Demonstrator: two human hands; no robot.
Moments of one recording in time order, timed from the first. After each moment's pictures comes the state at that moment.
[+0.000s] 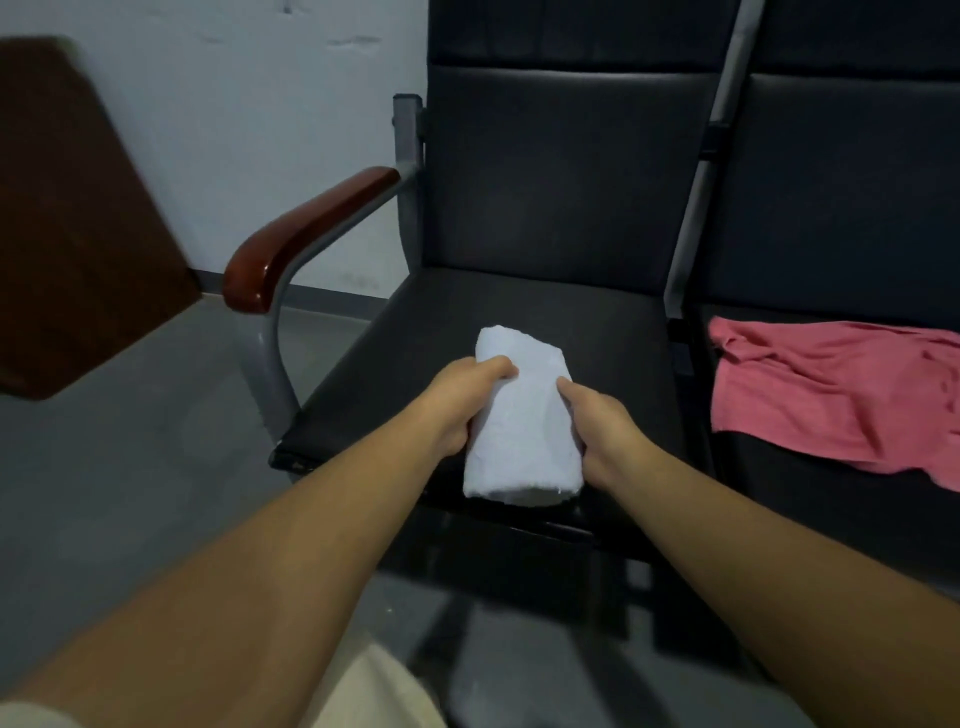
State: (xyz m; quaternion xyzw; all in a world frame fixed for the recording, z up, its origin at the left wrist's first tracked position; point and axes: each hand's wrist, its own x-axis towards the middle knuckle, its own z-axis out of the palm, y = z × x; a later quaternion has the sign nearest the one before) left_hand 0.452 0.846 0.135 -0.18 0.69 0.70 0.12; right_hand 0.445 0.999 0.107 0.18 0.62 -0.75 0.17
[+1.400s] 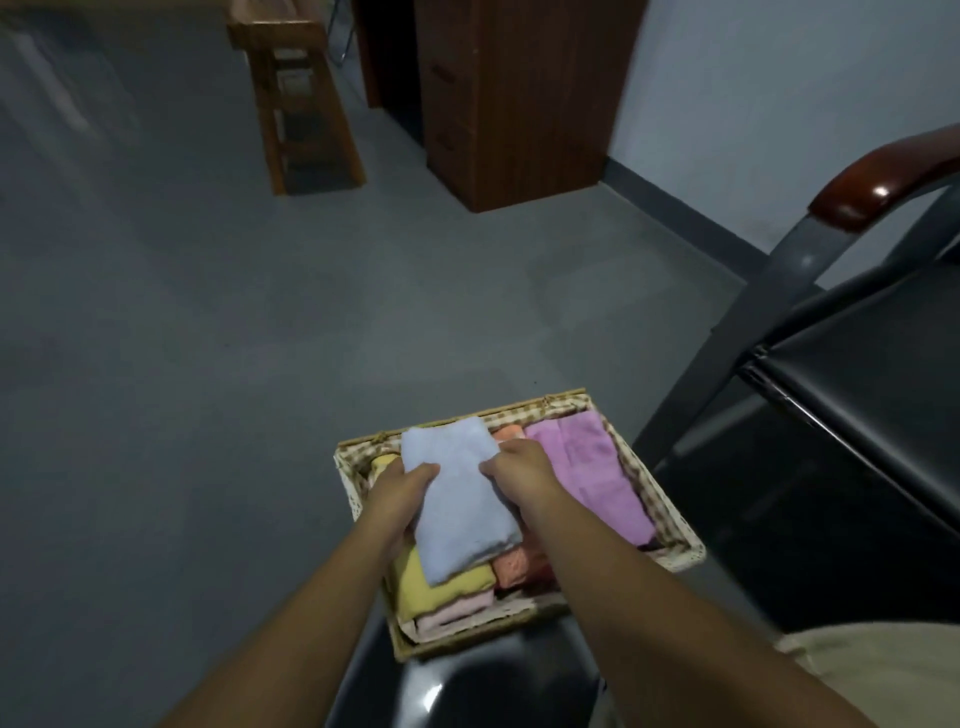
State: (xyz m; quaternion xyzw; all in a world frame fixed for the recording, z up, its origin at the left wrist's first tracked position) left_hand 0.872 0.529 -0.060 -0.56 0.49 0.65 -0.17; right_hand 0.729 0.596 -0.034 -0.20 0.82 -0.36 0.41
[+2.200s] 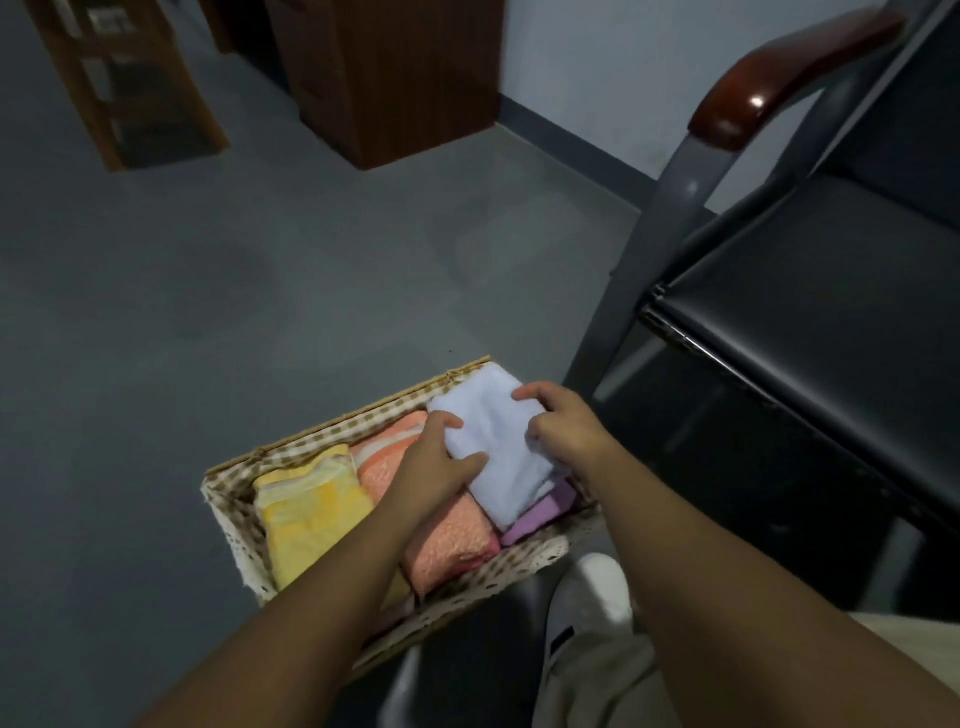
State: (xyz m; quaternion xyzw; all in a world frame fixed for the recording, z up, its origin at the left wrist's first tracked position) left_hand 0.745 0.569 -0.088 -0.34 0.78 0.52 -0.07; right_hand 0.598 0.677 -0.036 -0.18 0.83 -0.40 0.35
